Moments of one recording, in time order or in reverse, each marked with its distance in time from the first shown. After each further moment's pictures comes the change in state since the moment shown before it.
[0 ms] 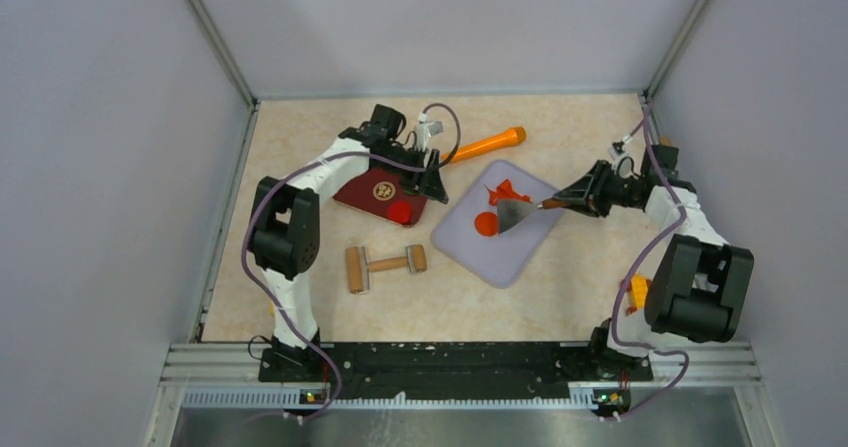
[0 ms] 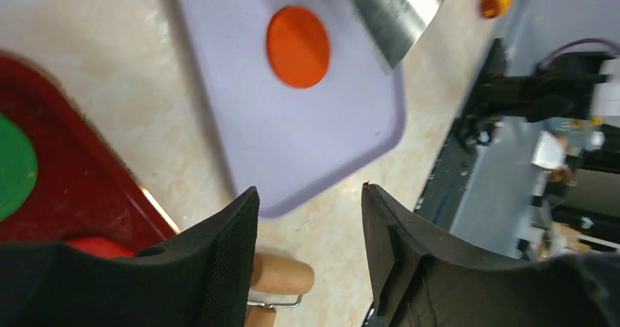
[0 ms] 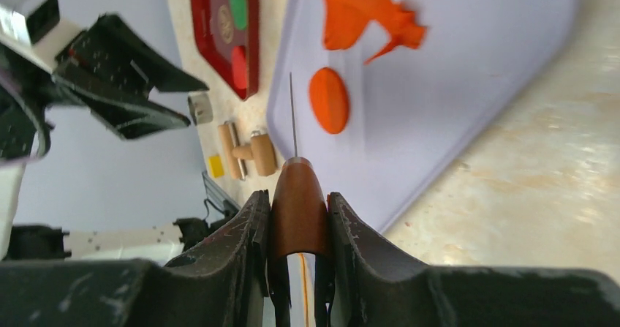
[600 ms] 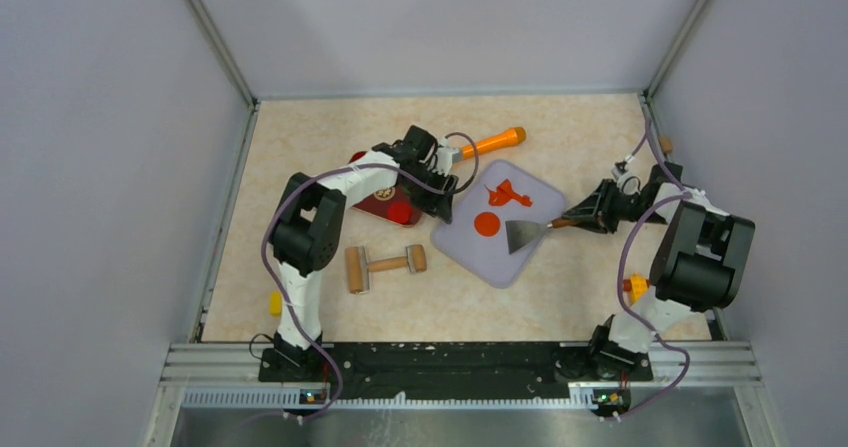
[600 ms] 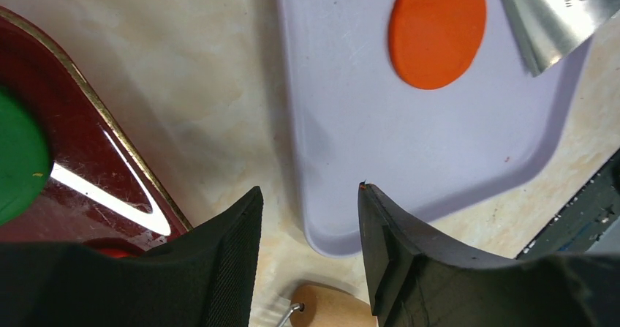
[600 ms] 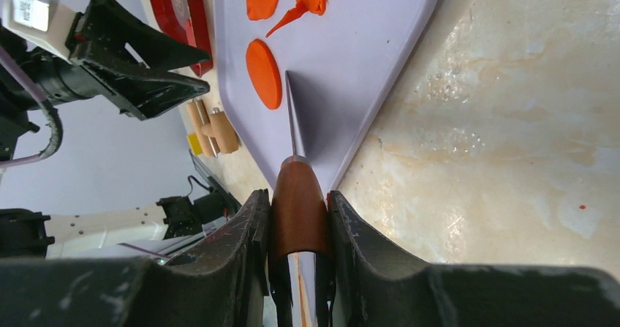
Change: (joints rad) left arm -0.149 0.064 -0.043 0.022 -0.445 -0.007; right arm -0.133 0.209 0.000 -0.143 -0.018 -0.281
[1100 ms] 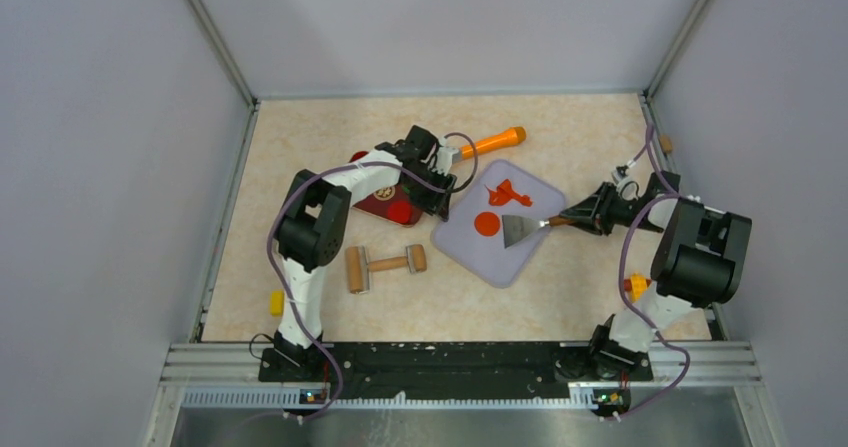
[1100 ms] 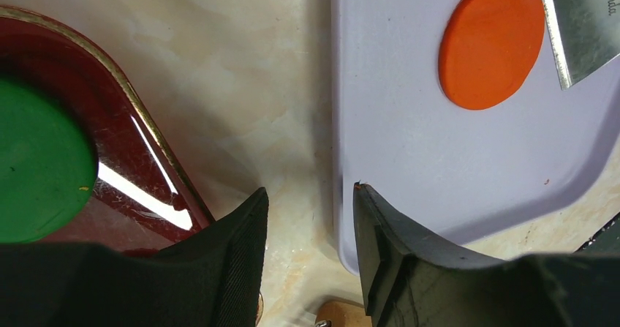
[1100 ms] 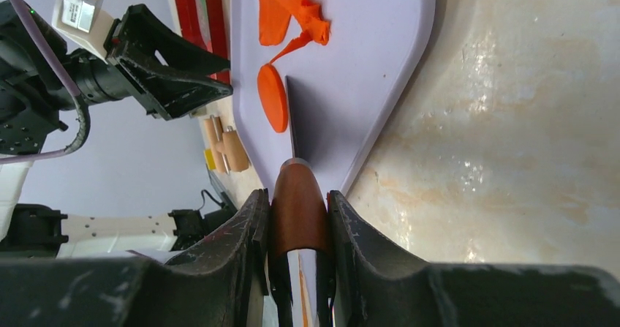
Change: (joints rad) left arm -0.004 0.057 0.029 0.001 -0.075 0.006; right arm -0.017 0.032 -0.105 0.260 -0.091 0.099
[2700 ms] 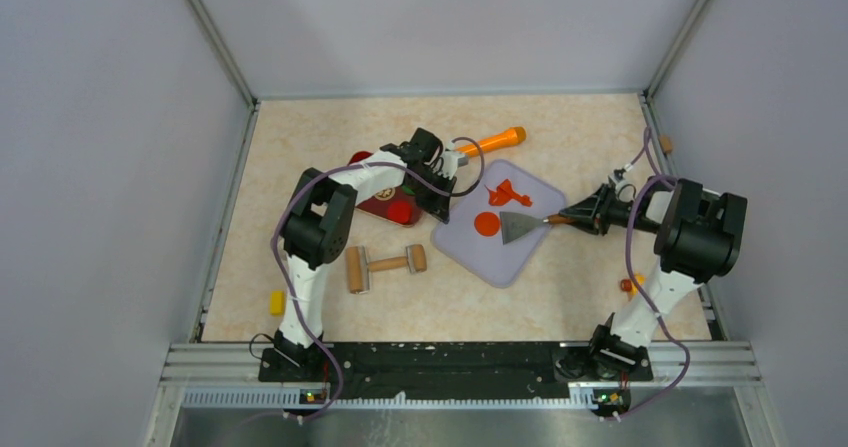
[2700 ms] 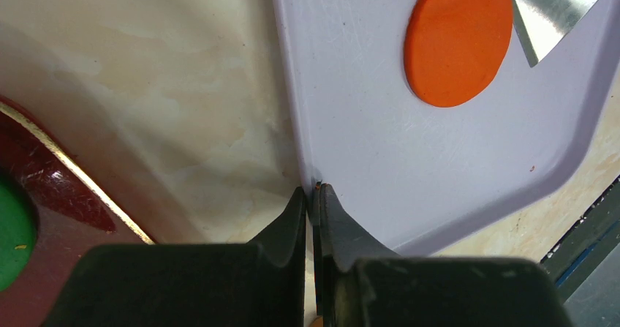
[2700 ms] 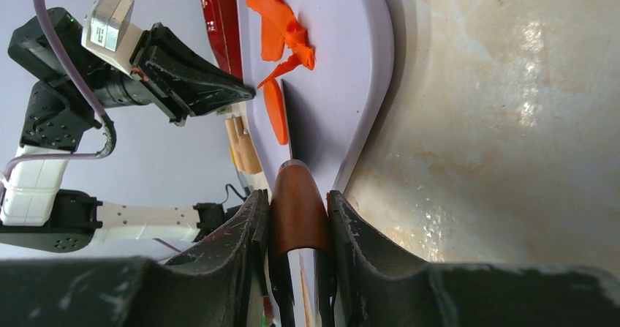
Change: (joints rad) left arm -0.012 0.045 0.024 0.000 0.085 0.051; right arm -0.014 0.188 0.042 0.095 -0.111 0.007
